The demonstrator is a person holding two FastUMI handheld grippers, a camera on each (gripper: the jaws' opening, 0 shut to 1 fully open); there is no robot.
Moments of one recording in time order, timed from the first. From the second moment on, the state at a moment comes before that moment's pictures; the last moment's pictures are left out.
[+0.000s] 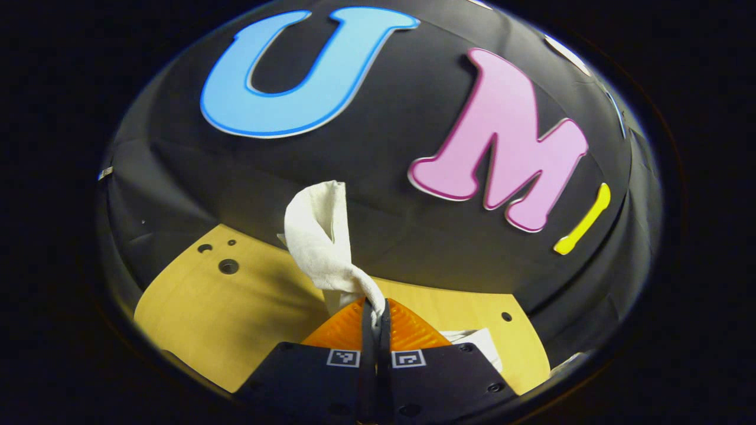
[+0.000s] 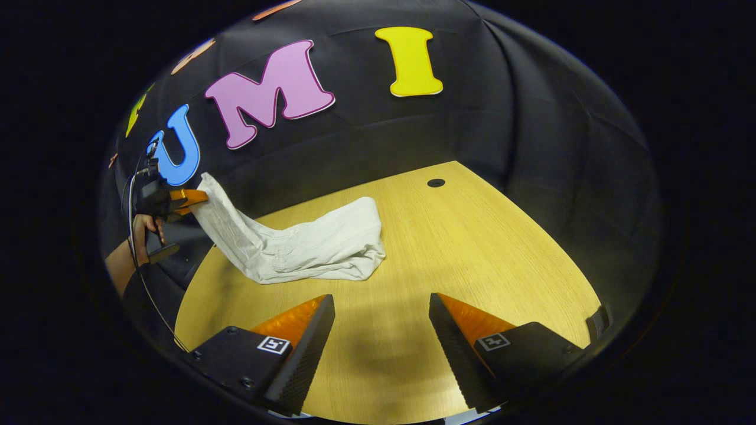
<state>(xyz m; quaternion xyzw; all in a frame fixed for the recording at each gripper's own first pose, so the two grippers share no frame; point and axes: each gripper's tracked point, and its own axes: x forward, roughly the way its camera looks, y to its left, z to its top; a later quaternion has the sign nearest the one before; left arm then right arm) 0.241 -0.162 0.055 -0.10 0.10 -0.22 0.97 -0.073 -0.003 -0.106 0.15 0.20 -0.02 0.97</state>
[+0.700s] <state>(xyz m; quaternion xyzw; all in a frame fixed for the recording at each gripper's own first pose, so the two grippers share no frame) 0.157 -0.391 -0.010 -0.07 0.17 -0.32 0.93 -0.083 -0.104 -0.129 0.18 0.20 -0.04 0.96</state>
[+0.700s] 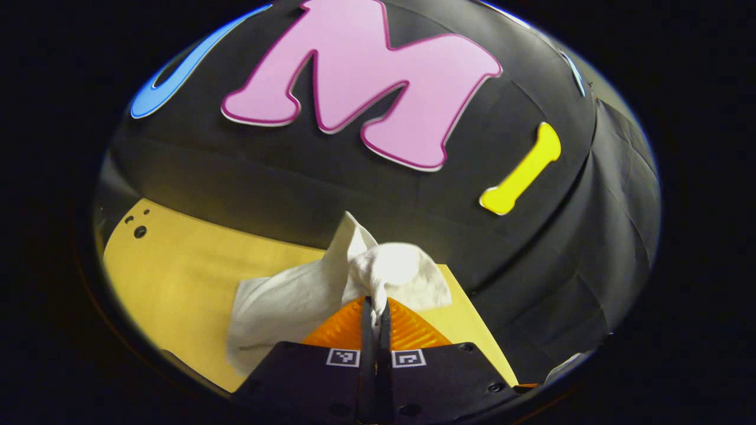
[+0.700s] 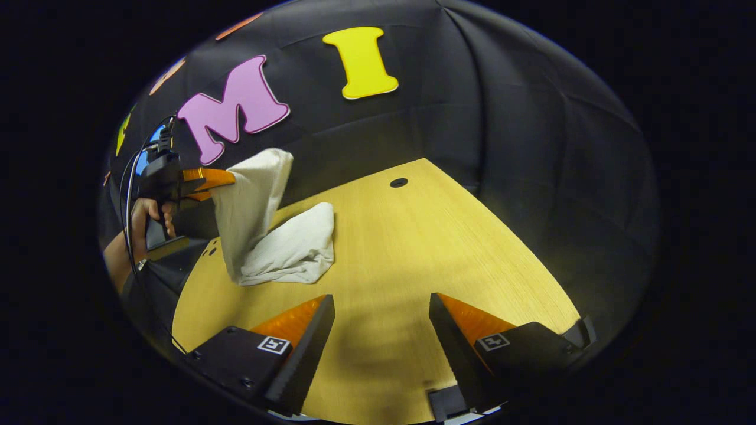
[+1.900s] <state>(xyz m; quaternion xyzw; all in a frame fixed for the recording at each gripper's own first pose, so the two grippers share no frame) 0.066 -0.311 -0.042 0.07 0.14 -0.31 0.94 -0.154 -0.059 -0.097 0.15 0.17 -0.03 0.97</state>
